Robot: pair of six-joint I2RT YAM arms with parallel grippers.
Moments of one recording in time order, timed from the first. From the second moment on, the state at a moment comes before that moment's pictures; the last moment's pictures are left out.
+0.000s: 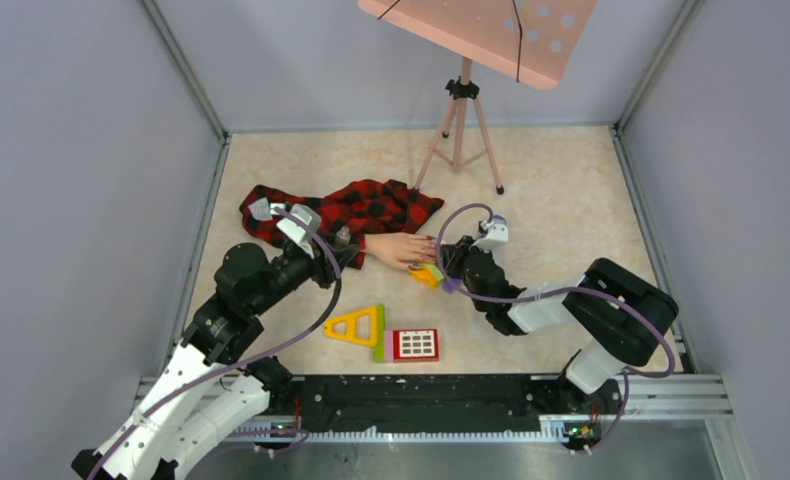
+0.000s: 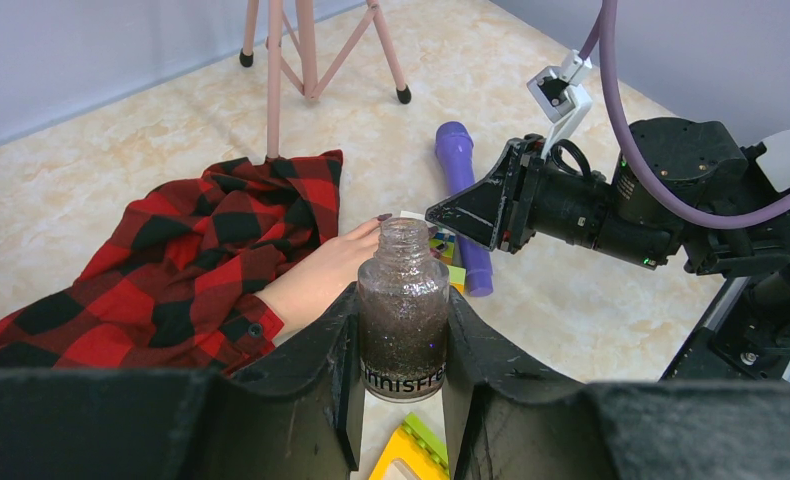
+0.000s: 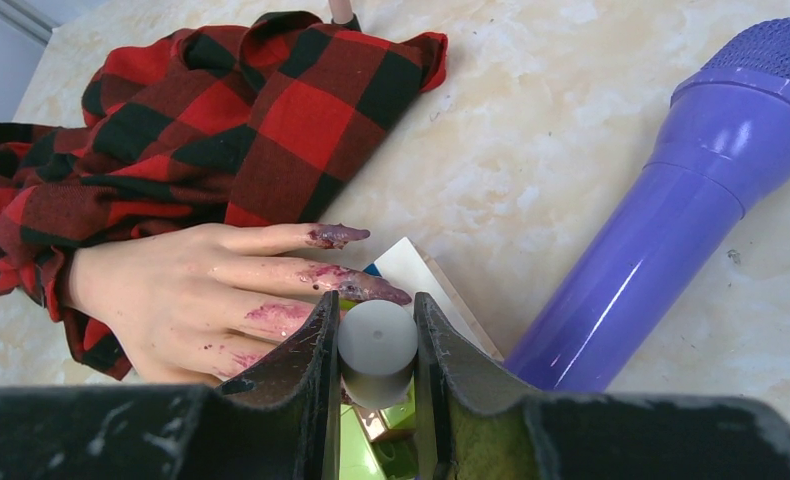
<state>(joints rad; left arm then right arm) -0.58 0.60 0.77 -0.26 0.20 -0.10 0.84 1.59 0.43 0.87 0.58 0.63</state>
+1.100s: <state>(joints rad) -0.58 0.60 0.77 -0.26 0.20 -0.10 0.84 1.59 0.43 0.86 0.60 0.63</state>
